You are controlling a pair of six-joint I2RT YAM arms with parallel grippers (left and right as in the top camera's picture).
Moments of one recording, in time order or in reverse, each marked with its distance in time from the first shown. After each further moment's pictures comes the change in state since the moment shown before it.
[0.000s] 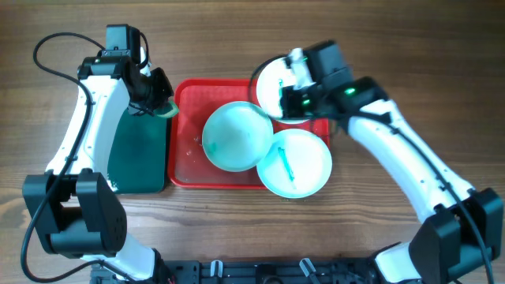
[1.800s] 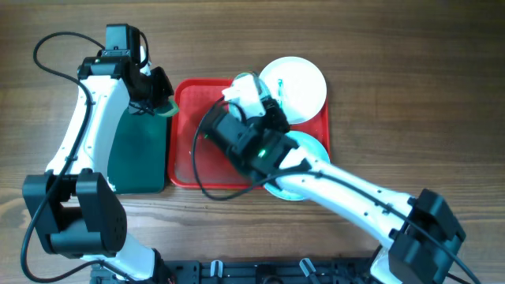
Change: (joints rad) left arm 0.000 0.000 0.000 0.011 0.003 0.000; right arm 0.591 0.075 0.000 0.132 1.307 -0.014
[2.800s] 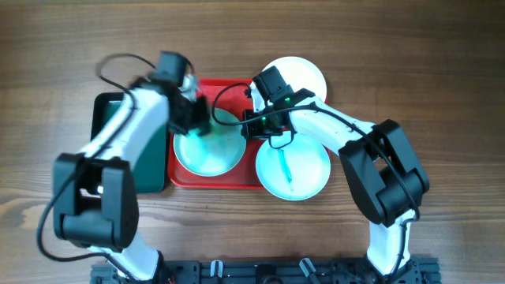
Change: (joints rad) left arm -0.161 0.046 -0.169 0.116 0.157 0.007; right arm -0.410 0.350 -0.002 0.137 -1.440 0.202
